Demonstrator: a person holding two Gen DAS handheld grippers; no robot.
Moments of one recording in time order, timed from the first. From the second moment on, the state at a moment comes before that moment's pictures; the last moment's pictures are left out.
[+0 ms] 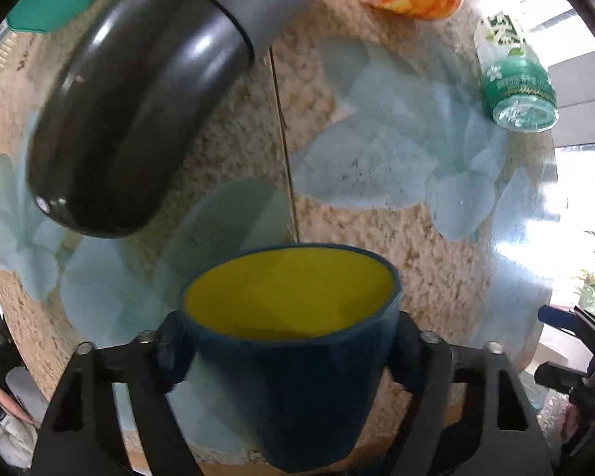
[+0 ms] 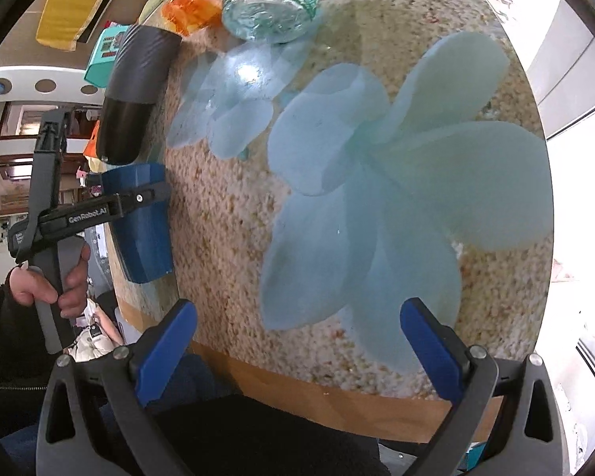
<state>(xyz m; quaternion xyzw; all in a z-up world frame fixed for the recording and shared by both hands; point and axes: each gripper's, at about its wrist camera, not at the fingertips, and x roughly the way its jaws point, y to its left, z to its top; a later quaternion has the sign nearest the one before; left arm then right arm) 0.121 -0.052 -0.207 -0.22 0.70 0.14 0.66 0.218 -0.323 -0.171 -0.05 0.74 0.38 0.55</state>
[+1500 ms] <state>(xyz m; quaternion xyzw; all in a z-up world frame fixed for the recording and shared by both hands) 0.043 -0.103 -0.130 -0.11 0.46 0.08 0.88 0.100 -0.359 -0.107 0.06 0.63 0.32 0.70</state>
